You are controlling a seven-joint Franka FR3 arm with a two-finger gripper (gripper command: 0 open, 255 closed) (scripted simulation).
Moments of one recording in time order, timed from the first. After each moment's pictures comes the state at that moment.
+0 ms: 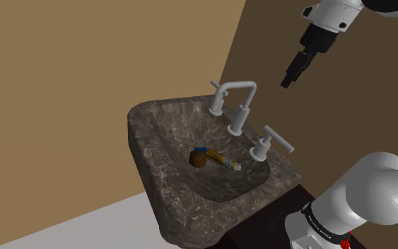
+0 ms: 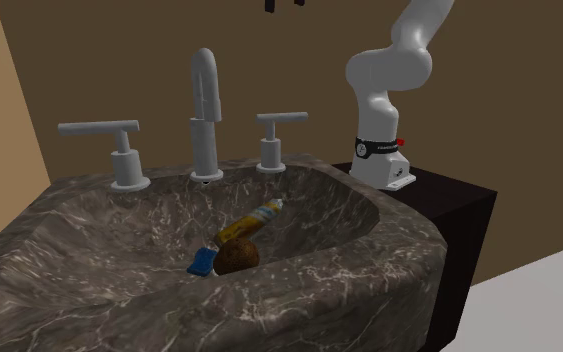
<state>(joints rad) -0.01 -0.75 0.02 -2.31 0.00 1.63 -0.17</state>
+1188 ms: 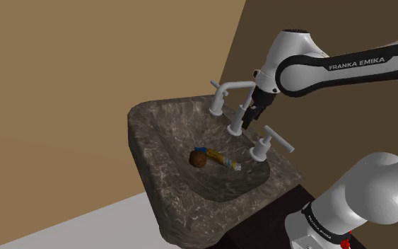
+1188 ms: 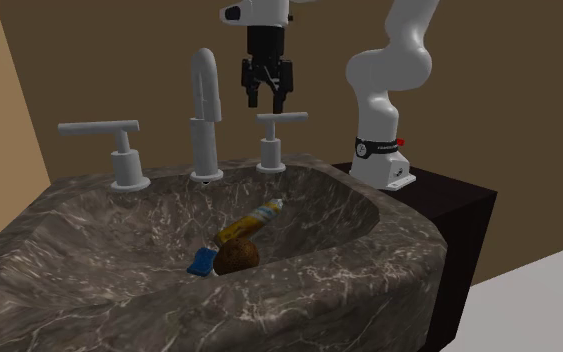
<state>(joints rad) -0.03 -0.48 0.08 -2.63 -0.03 2.16 -0.10</state>
